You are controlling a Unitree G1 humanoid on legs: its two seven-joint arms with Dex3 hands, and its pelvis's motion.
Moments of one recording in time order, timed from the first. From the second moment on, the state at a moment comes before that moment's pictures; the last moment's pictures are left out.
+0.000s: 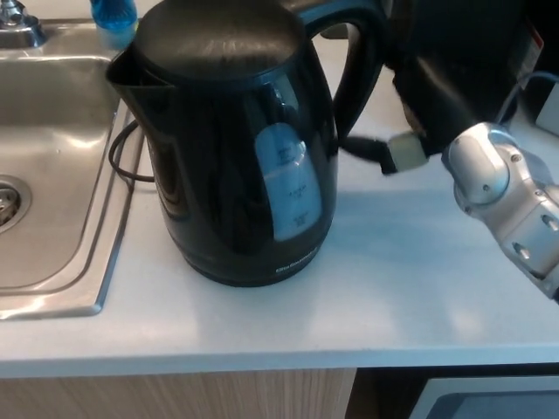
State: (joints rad) left_arm 0.41 0.13 0.42 1.08 -0.28 -0.41 0.01; right_arm -0.90 -0.51 0.71 0.41 -0.09 0.28 -0.15
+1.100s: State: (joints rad) left_arm 0.41 0.14 0.39 1.07 -0.25 -0.41 0.02; right_arm -0.64 -0.74 0.51 -0.06 -0.05 0.70 0.36
